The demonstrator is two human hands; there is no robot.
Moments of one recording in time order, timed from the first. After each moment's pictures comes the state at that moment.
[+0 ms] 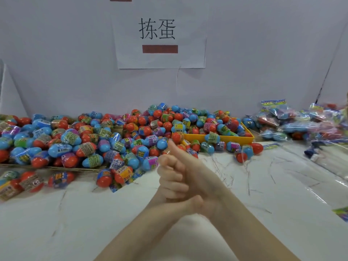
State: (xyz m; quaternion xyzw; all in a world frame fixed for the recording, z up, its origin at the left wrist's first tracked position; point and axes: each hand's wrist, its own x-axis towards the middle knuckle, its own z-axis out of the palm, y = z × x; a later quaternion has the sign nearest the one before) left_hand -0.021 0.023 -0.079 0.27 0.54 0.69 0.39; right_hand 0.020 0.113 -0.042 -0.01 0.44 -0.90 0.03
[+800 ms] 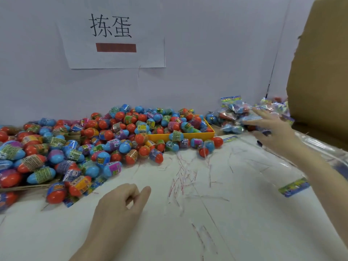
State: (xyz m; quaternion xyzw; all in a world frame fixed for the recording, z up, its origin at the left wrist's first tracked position) left_hand -0.036 0.026 -0.098 0.40 0.80 0.45 0.04; right_hand 0.152 0.297 -0.012 0.42 0.70 -0.40 -0.41
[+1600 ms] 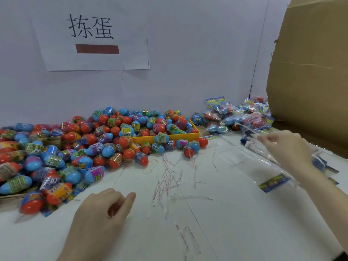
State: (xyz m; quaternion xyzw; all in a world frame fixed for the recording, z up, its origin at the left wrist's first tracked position) left_hand -0.040 0.025 -0.104 0.49 0.78 0.39 -0.05; right_hand 0.206 0.311 -0.036 0.53 0.78 0.01 -0.33
